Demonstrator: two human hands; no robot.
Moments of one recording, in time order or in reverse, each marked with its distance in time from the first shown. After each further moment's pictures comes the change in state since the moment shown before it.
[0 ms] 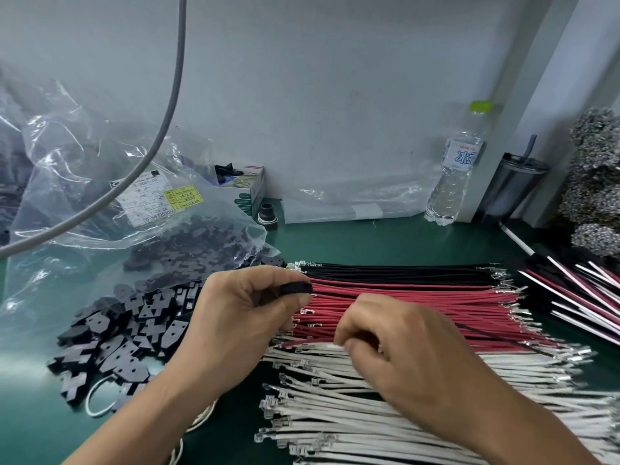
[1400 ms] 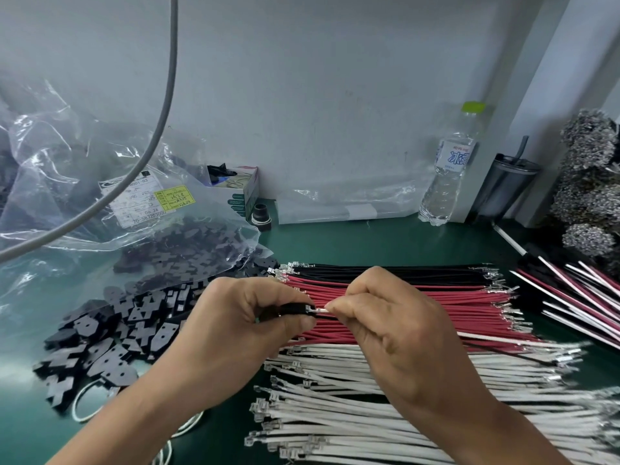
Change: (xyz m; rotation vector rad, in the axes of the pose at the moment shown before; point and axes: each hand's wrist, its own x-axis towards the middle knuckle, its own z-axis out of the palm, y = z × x) left_hand -0.004 0.007 -0.006 0.206 -0.195 0.077; right_hand 0.005 0.013 0.014 -0.007 0.444 -0.273
